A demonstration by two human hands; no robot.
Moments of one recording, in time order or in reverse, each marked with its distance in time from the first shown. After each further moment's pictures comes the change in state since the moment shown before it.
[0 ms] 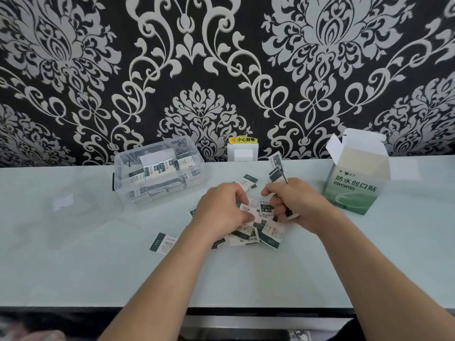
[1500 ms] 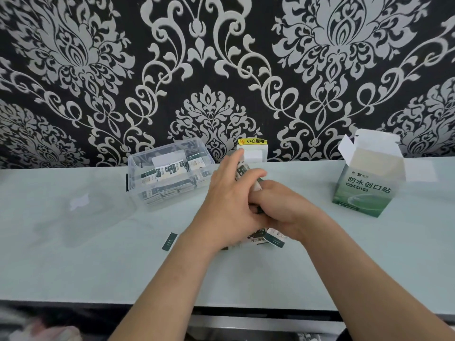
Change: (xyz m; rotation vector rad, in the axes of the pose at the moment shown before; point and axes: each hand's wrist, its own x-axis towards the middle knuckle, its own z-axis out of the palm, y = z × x) left_hand -0.018 -0.006 -0.015 0.030 0.184 0.420; right_hand -0.031 -0.018 0.051 -0.067 -0.292 -0.191
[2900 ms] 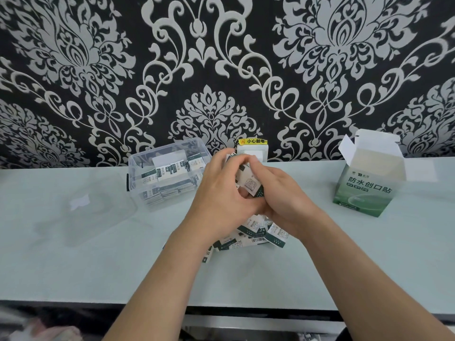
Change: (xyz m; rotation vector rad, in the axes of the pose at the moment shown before) left_hand 0.001 0.005 -0.015 -0.164 0.104 -0.120; right_hand 0.001 -0.004 0.001 0.246 0.076 -0.161
